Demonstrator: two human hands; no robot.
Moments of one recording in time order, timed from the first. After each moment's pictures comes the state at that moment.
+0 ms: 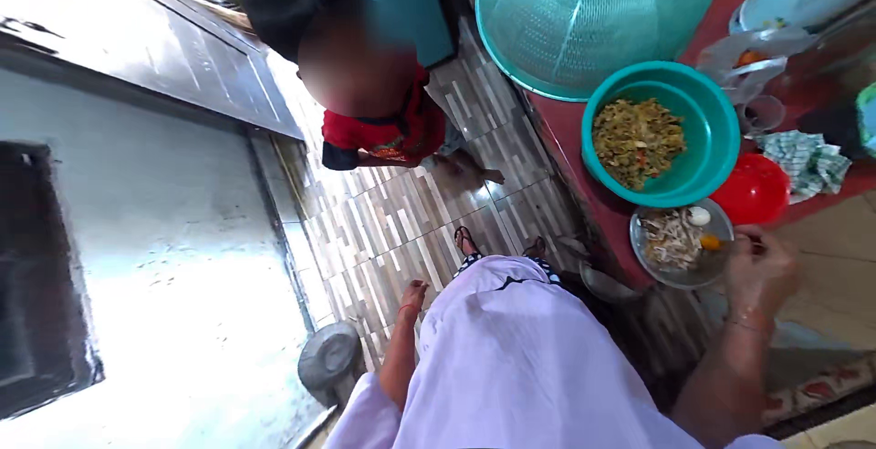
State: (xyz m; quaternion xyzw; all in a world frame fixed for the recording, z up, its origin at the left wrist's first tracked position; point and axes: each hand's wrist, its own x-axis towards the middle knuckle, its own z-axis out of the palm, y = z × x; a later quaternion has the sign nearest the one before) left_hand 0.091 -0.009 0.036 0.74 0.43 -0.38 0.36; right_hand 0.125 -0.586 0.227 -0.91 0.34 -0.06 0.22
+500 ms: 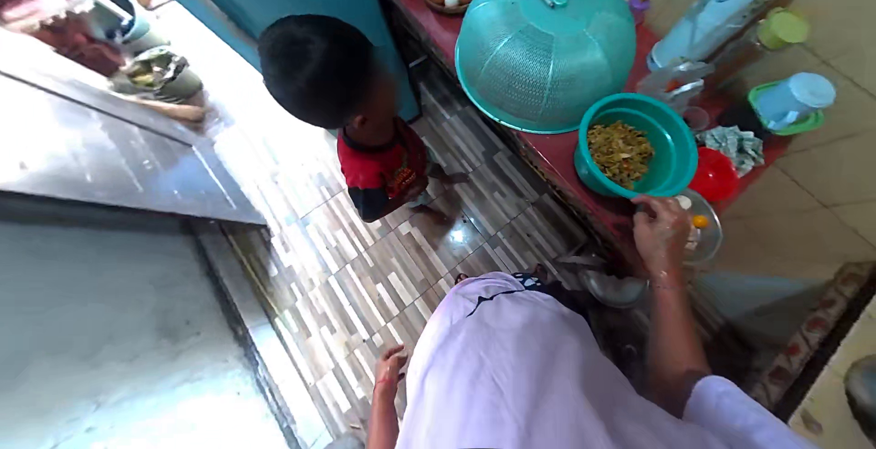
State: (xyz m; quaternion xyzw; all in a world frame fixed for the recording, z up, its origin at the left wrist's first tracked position) left_hand 0.105 0.156 0.013 0.70 0.44 -0.33 0.45; right_hand 0.182 -0.404 0.251 -0.93 0.28 -0.13 0.21
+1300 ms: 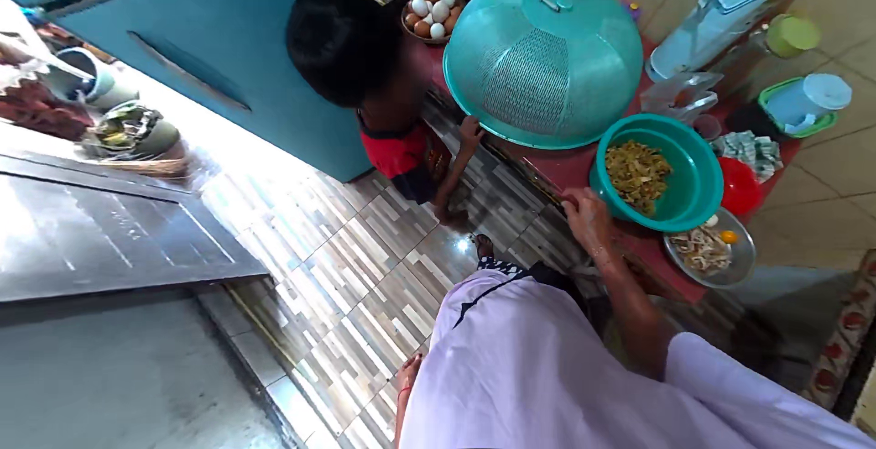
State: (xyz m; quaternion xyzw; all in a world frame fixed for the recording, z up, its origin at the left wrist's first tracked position) left_hand 0.215 0.183 -0.082 0.70 0.43 -0.32 0.48; right_hand 0.347 -0.331 0.211 -0.93 0.27 0.02 0.26
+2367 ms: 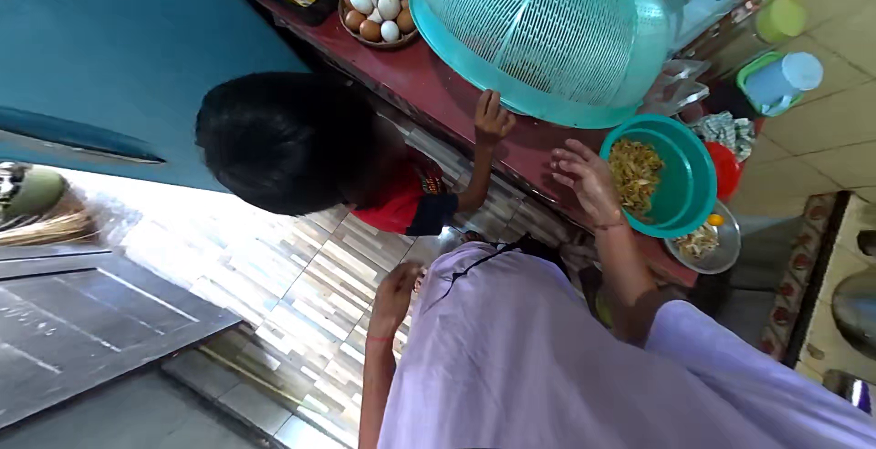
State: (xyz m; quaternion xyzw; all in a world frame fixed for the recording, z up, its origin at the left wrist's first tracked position) left_hand 0.534 0.039 0.189 0.82 -0.10 -0.38 0.42; right_hand 0.449 -0.360 0.236 -0.63 0.39 -0.10 0.66
